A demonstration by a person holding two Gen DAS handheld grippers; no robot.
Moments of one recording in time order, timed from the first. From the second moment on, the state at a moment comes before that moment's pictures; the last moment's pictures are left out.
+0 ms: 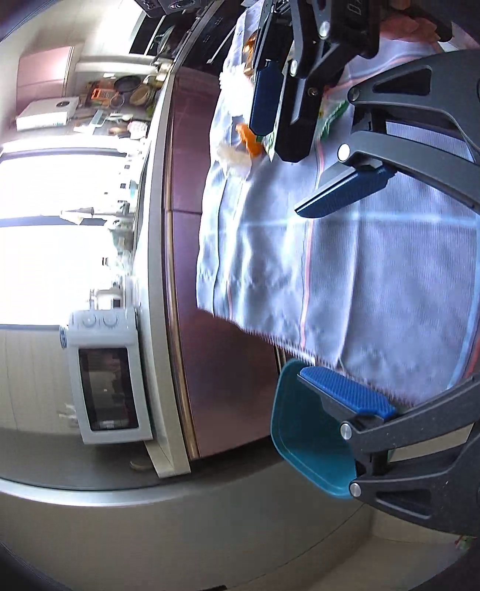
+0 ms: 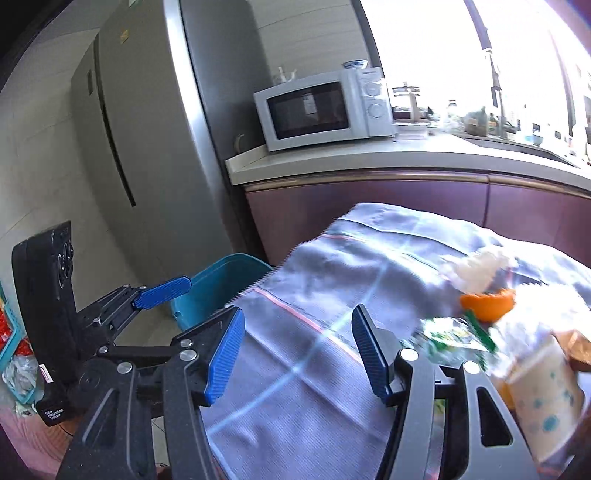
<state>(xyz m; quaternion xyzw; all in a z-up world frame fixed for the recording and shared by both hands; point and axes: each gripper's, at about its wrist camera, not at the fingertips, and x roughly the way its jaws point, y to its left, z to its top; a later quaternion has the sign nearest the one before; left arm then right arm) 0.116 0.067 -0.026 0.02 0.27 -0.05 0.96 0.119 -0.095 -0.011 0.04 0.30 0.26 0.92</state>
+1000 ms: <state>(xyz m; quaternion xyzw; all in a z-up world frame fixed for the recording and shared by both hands) 0.119 -0.022 -0.030 0.03 0.29 -0.12 0.95 0.058 -0.218 -0.036 0.09 0.29 0.17 0.94</state>
